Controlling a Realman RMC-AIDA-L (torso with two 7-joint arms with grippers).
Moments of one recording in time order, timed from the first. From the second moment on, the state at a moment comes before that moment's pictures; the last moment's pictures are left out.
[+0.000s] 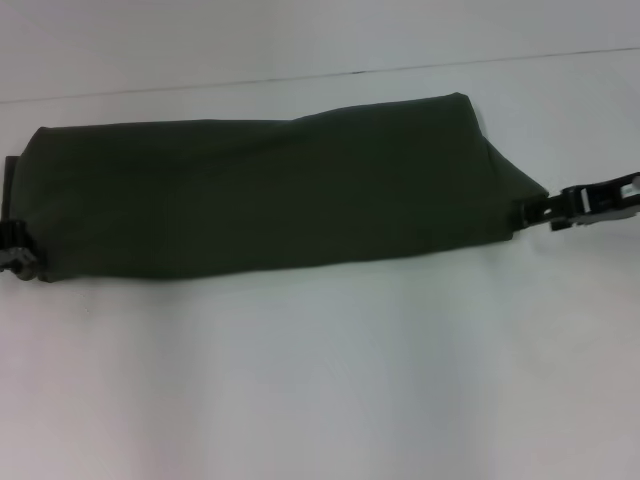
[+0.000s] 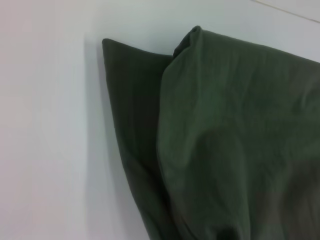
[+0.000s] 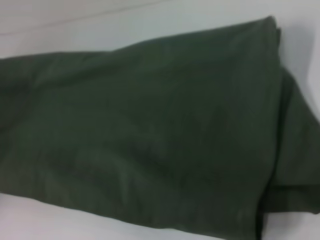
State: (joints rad) left arm -0.69 -1.99 -2.38 -0.86 -0.47 1.35 -2.72; right arm 0.58 1.98 -0.70 -0.93 -2.49 -1.48 2.42
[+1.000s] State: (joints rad) left arm -0.69 -2.00 -2.38 -0.86 -0.47 1.35 -2.71; right arm 0.63 2.04 -0.71 -0.79 -2.51 -1.25 2.35
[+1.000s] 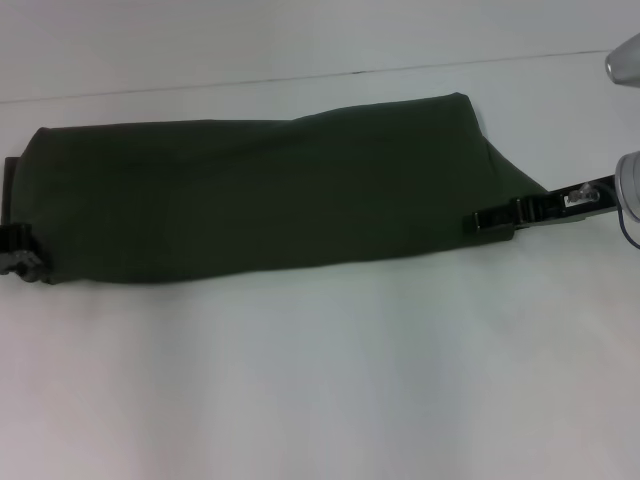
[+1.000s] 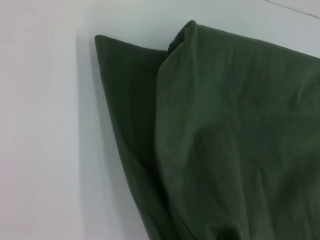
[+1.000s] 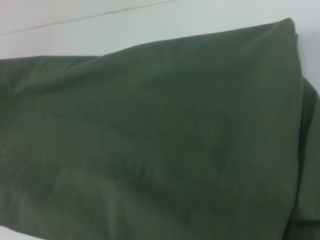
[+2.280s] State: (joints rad) left arm -0.69 -1.98 -2.38 -0.87 -0.46 1.42 -2.71; right arm 0.63 2.01 -0.71 -0.78 -2.49 -1.31 2.40
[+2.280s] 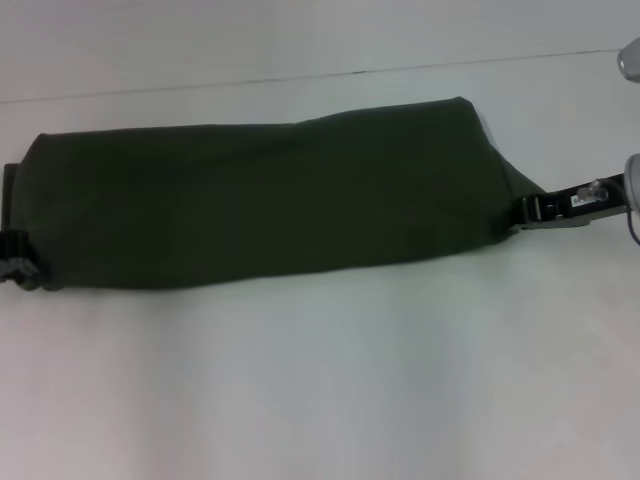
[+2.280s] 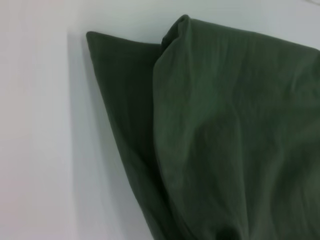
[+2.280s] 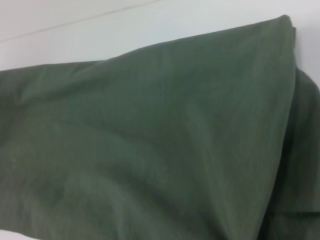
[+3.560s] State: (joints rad) left arm -0.62 -1.99 -2.36 -0.97 -0.33 1.79 -2.66; right arm 0.60 2.07 -0.76 -0.99 -2.74 -1.75 2.46
